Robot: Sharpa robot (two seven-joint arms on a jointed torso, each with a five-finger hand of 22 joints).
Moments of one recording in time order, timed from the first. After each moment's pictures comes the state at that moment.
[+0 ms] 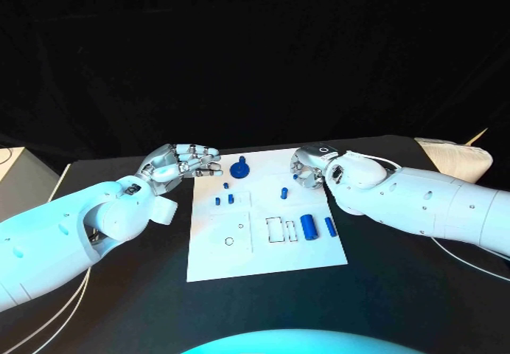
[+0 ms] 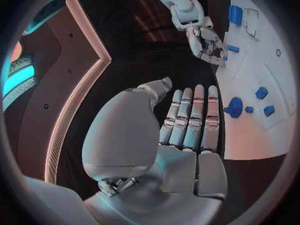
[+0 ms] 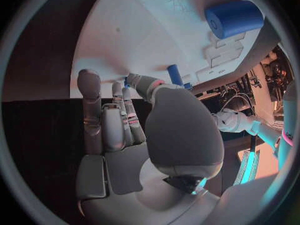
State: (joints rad) left arm 0.91 -0.88 0.28 1.48 -0.25 -0.05 0.26; left_hand 1.43 -0.20 0.53 0.13 0.07 0.88 0.22 0.23 0.30 1.03 0.18 0.10 0.07 0.95 0.14 0.25 0.25 0.18 0.91 0.27 0.07 0.19; right arm 1.21 -0.62 -0.15 1.20 -1.66 -0.33 -0.18; right_hand 1.34 -0.25 0.62 0.05 0.15 1.00 0.15 0.21 0.34 1.14 0.09 0.08 0.13 1.46 0.01 1.31 1.21 0.17 1.36 0.09 0.70 0.92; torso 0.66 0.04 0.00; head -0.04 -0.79
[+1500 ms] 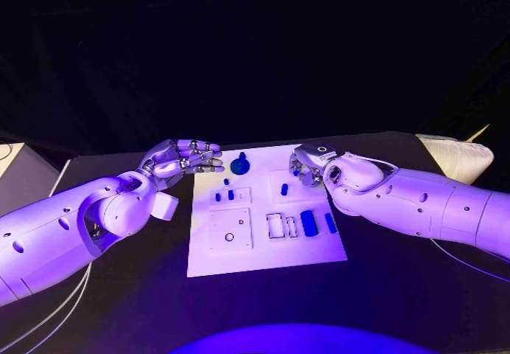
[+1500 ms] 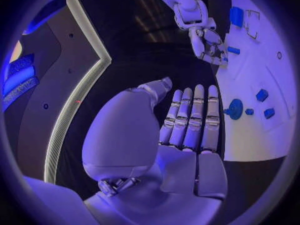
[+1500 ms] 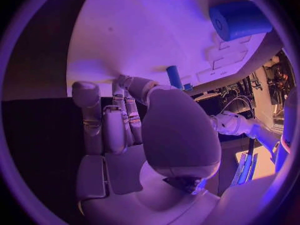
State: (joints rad) left arm 0.91 -0.89 0.28 1.49 -0.25 -0.05 0.26; left_hand 1.43 -0.20 0.53 0.13 0.07 0.88 0.22 0.23 0.30 1.03 0.18 0.10 0.07 0.95 0.14 0.26 0.25 0.18 0.91 0.27 0.07 0.18; right arm 1.19 -0.60 -0.15 1.20 -1.69 -0.39 -0.21; right_hand 1.40 -0.18 0.68 -0.05 0.14 1.10 0.12 0.25 0.37 1.23 0.09 0.10 0.13 1.47 -0.03 1.35 1.24 0.15 1.38 0.07 0.83 1.04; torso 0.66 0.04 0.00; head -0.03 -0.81
